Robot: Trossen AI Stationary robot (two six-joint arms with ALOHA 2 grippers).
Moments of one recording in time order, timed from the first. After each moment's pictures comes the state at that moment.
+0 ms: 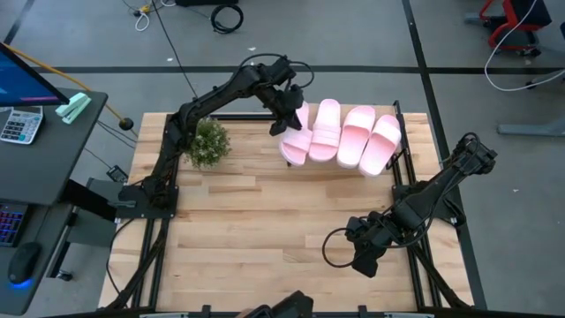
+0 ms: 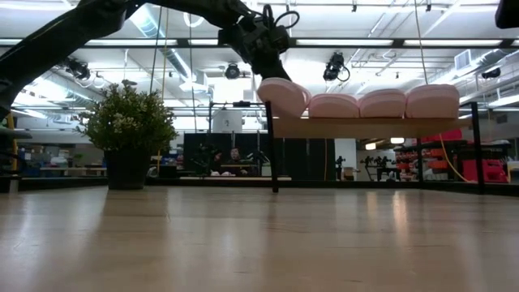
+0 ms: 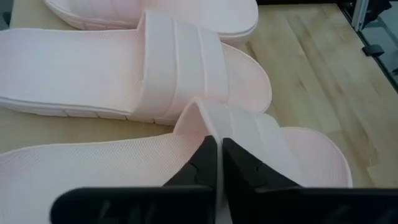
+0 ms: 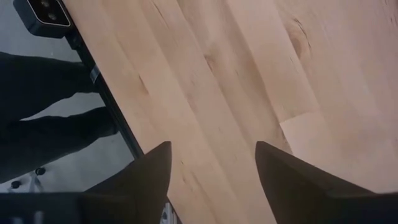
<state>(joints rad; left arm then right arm) 0.56 2.22 2.33 -1.11 0.62 0.57 0.65 1.42 1.19 -0.99 -0.05 1.19</state>
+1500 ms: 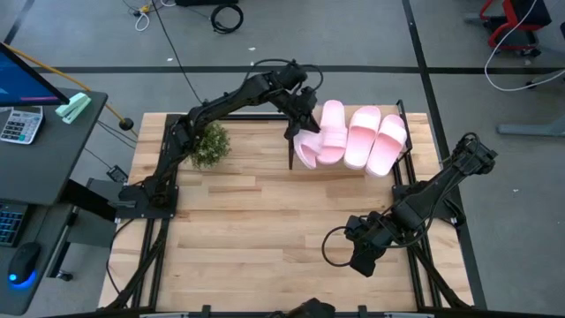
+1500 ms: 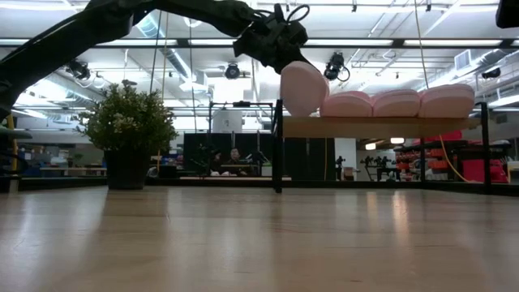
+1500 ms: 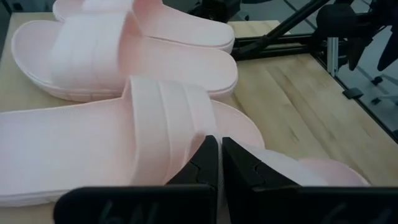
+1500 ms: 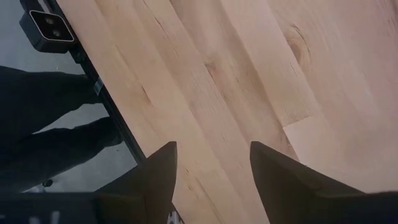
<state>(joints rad) 0.50 2.29 2.33 -0.82 0.75 0.45 0.65 1.41 1.19 -0.97 -0.03 1.23</state>
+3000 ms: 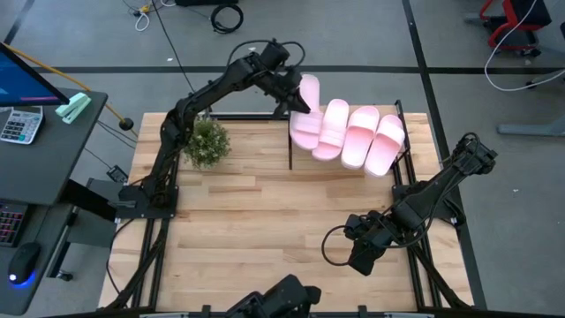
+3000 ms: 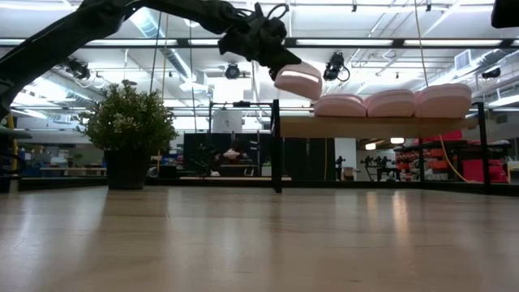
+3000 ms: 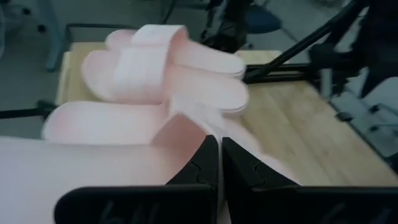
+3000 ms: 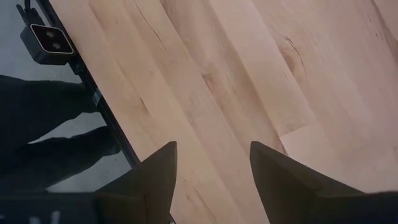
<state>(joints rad) 0.62 2.21 2.31 -0.81 0.88 0.43 0.65 1.41 1.19 -0.97 0.01 1.24</state>
